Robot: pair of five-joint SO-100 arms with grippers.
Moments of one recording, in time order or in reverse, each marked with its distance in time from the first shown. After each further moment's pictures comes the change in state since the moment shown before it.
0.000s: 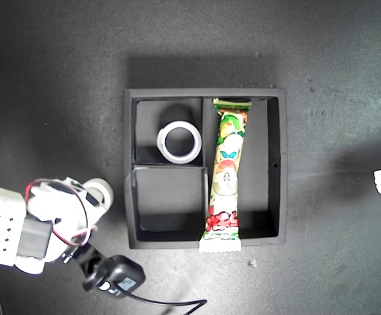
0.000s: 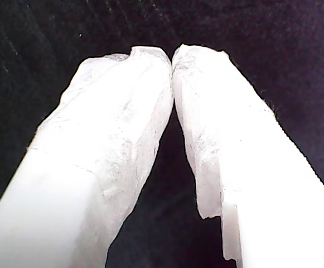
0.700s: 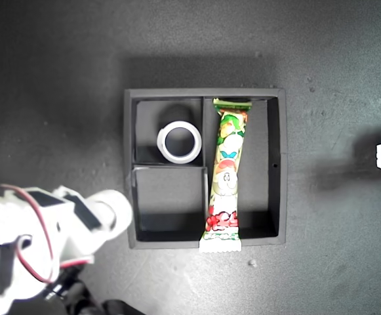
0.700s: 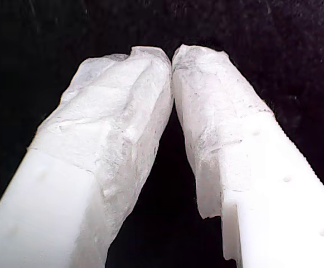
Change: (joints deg) arm 0 -2.3 -1.8 -40.9 26.5 8.9; arm 1 10.6 35.2 21.4 13.7 0.0
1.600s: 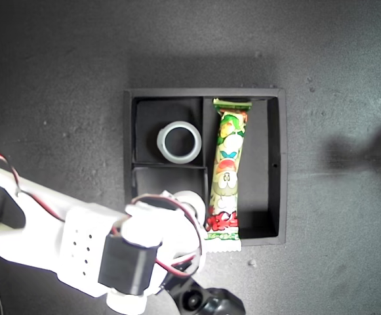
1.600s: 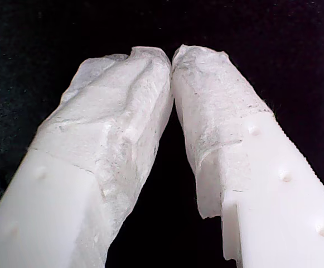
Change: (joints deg) arm 0 -2.1 -47.6 -54.1 16.7 -0.3; arm 1 -1.3 -1.4 0.0 11.5 12.6
